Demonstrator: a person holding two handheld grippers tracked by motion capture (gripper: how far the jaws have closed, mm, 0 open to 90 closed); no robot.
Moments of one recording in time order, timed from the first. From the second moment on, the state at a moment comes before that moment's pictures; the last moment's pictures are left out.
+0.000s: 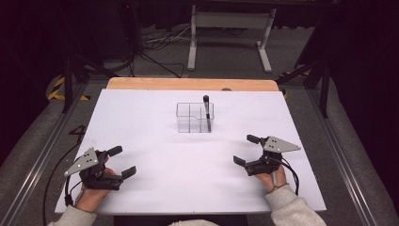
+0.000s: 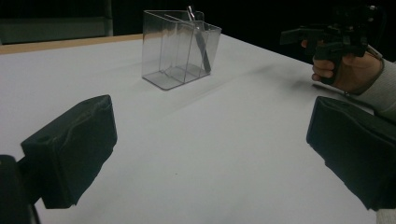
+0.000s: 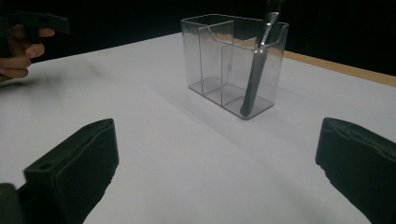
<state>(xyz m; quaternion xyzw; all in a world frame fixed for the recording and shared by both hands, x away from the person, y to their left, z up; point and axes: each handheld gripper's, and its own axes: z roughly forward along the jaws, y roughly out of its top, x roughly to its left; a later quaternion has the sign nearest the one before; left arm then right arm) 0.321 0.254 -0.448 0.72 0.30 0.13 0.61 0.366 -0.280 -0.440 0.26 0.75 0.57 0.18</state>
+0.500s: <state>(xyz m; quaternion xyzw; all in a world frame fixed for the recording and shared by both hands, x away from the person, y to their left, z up) 0.323 0.253 -0.452 0.72 0.30 0.13 0.61 0.365 -0.282 -0.450 0.28 0.74 0.58 0.18</state>
